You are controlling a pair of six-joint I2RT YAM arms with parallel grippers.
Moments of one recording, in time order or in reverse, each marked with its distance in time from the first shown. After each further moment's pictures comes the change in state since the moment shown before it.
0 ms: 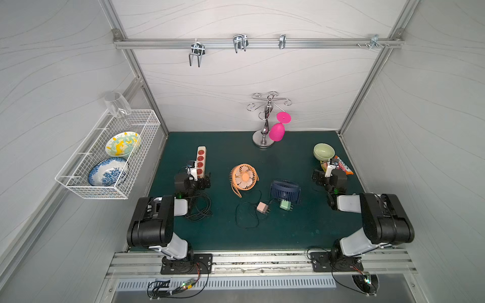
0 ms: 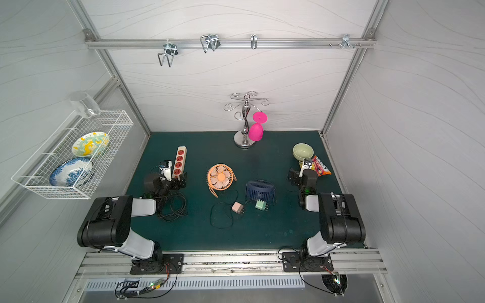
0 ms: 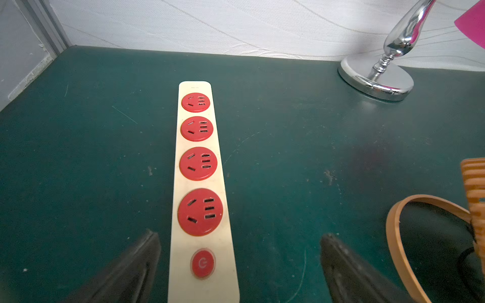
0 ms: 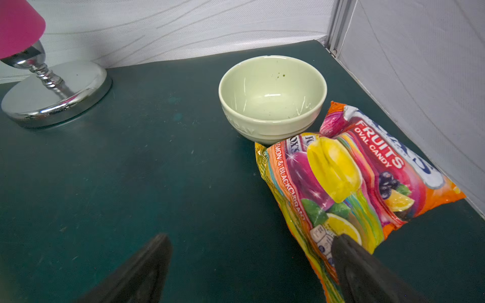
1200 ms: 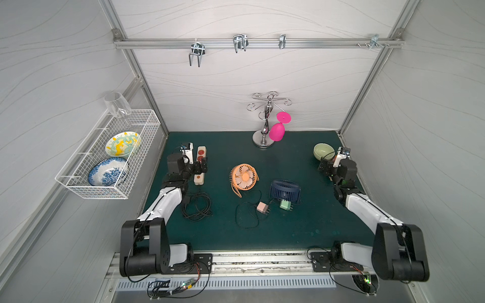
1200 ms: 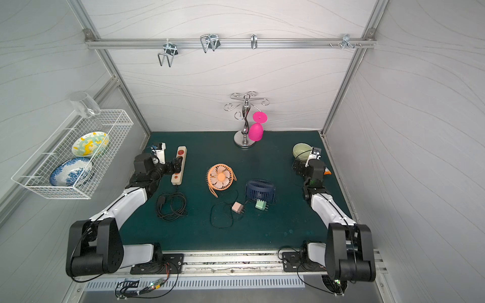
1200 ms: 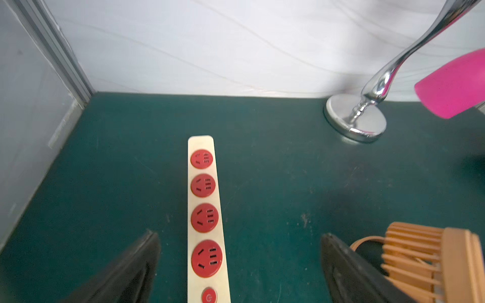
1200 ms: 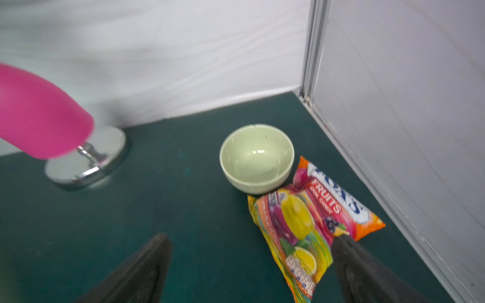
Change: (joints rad) left arm -0.004 -0.261 0.387 -0.669 -0.016 -0.003; right arm 0.023 -0.356 0.191 -0.439 0.063 0.056
